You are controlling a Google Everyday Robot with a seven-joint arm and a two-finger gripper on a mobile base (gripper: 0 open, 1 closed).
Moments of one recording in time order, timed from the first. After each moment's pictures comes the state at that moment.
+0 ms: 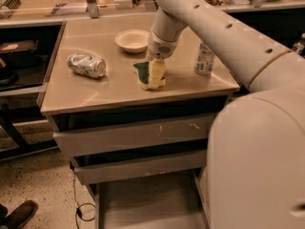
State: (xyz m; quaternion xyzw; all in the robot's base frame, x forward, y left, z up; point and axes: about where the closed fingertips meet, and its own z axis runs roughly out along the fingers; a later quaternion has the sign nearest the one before) arm 0.706 -0.007 0.820 -0.73 0.67 0.04 0.17
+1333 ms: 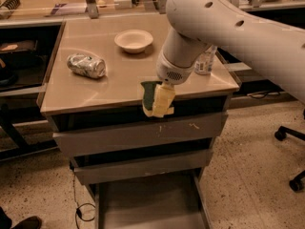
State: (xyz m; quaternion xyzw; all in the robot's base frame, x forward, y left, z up) arm 0.571 -0.029 0.839 -0.66 0.73 0.02 0.18
